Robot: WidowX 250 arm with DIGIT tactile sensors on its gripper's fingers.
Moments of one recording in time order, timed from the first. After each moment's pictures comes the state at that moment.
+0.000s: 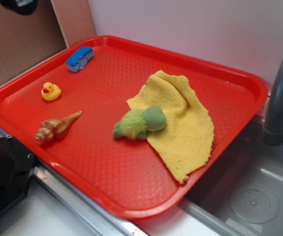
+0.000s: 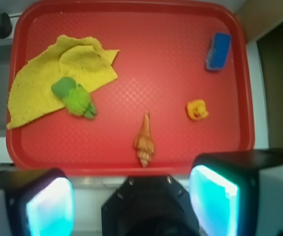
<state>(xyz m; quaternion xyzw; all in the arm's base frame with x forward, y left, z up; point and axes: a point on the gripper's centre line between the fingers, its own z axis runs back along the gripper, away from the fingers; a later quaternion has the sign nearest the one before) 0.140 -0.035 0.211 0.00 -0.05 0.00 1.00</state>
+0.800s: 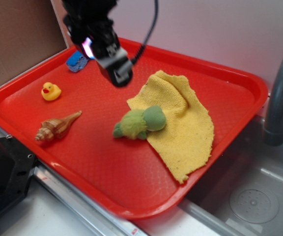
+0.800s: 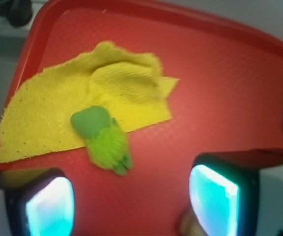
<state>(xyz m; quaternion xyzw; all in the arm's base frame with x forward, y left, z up) 0.194 -0.090 0.112 -0.01 -0.07 -0.11 0.99</state>
